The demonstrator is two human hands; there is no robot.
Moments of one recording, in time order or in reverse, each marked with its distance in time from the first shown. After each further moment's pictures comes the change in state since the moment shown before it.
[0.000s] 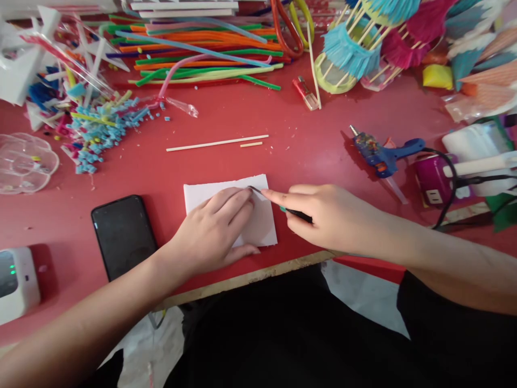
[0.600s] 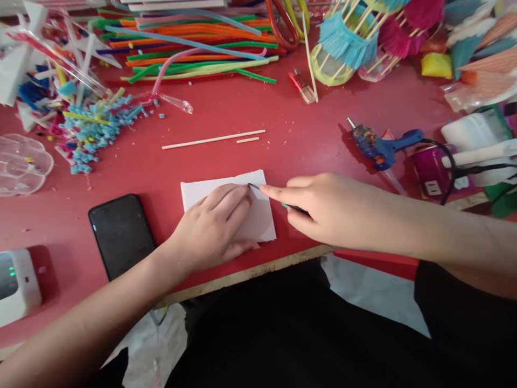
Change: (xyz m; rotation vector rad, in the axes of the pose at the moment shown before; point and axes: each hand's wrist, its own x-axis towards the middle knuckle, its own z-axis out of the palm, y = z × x) left_hand 0.001 0.001 0.001 0.044 0.015 -0.004; right_hand 0.006 -0.011 -0.018 -0.167 -0.161 0.035
